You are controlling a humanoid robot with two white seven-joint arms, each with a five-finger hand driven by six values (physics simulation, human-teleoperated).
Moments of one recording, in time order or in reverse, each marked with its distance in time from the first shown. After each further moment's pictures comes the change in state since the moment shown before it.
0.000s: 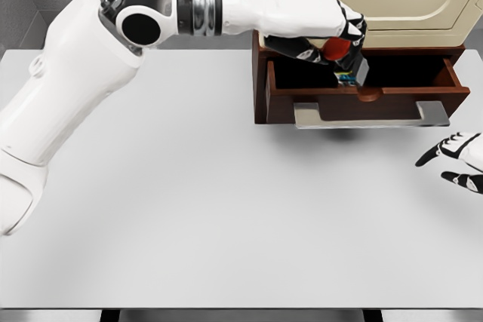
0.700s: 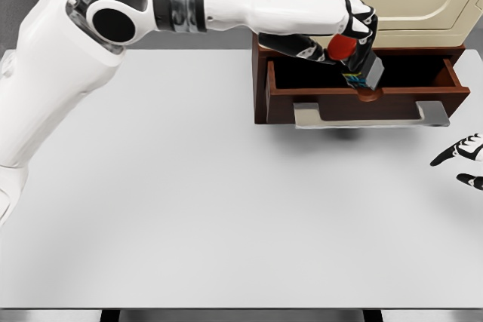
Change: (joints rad) left arm 0.002 0.071 0.015 -0.152 0.104 0.000 0.000; right arm 0.049 0.009 -0.076 0.000 -0.001 0.000 0.000
